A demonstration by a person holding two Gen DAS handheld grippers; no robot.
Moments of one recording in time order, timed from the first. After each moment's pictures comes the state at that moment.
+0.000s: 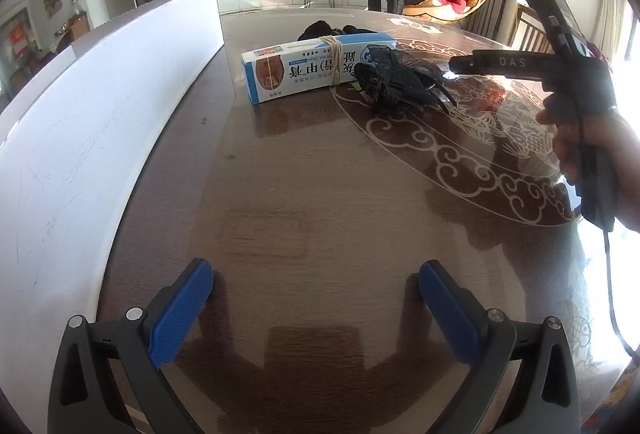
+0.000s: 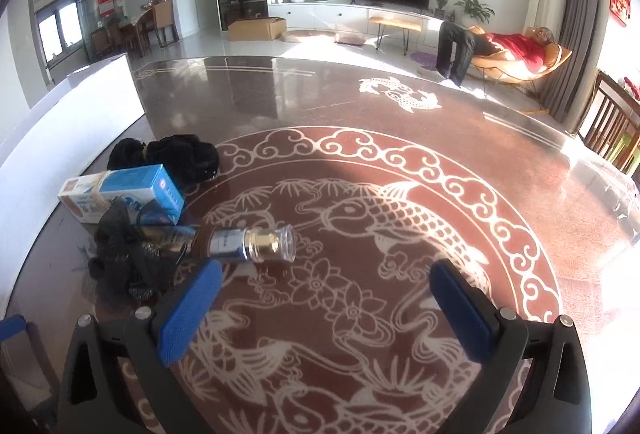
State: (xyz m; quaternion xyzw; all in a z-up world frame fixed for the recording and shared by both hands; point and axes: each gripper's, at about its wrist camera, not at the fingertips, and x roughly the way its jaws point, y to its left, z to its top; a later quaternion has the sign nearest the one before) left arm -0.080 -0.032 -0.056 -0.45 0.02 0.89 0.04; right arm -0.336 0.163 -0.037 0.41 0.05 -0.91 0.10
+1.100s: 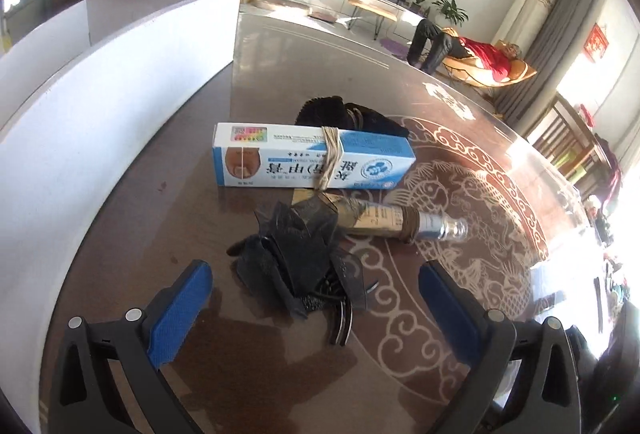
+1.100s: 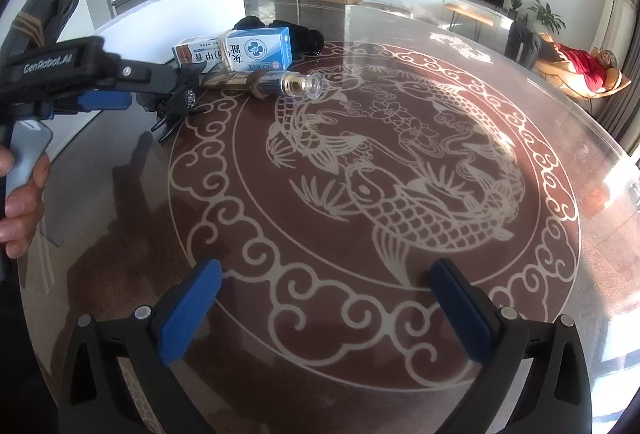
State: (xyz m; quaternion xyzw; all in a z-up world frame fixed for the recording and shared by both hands) left arm -0.172 -0.016 -0.021 -0.45 -0.14 0.88 -0.03; right arm -0.198 0.202 -0.069 0.45 0.12 -0.86 0.23
